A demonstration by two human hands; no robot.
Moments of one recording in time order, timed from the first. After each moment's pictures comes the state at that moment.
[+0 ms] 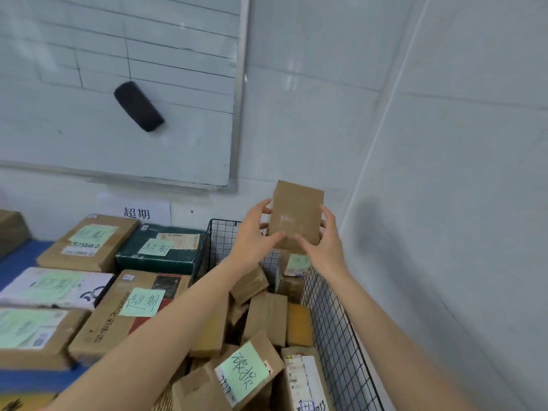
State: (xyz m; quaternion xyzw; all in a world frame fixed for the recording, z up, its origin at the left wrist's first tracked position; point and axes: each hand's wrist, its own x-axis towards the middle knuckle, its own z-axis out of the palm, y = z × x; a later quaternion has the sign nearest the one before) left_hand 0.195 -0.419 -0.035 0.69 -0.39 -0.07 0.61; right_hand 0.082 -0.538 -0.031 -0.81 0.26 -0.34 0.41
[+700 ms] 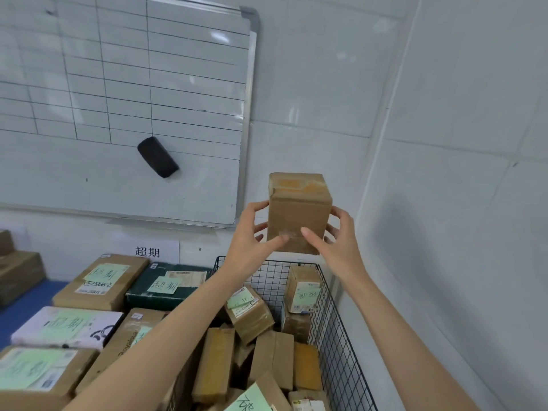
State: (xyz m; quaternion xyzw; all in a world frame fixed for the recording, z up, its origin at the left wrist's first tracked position) left_hand 0.177 -0.374 0.041 0.60 -0.42 -0.04 0.68; right_hand 0.059 -0.510 0.060 -0.78 0.14 -0.40 0.46
